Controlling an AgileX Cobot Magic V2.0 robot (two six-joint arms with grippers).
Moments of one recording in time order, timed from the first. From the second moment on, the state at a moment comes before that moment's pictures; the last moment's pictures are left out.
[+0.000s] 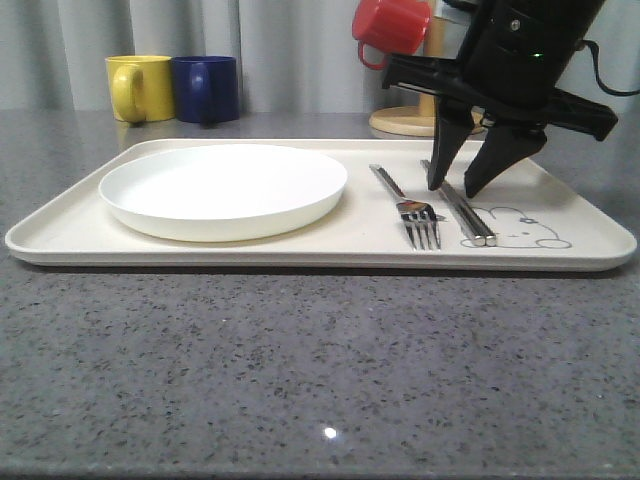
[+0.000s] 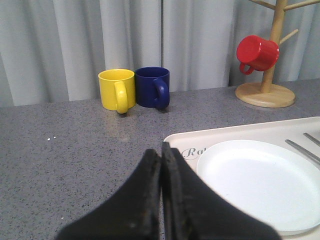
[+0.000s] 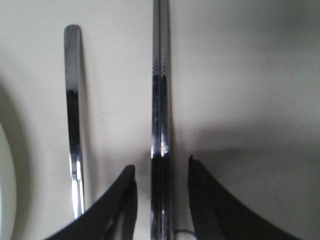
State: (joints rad) left arm -0.19 0.43 -0.47 -0.39 0.21 0.40; right arm 0.36 1.75 -1.32 0.11 0.75 0.39
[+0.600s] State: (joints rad) left arm -0.19 0.43 -0.47 -0.39 0.21 0.40; right arm 0.22 1.55 -1.34 0.03 0.88 0.28
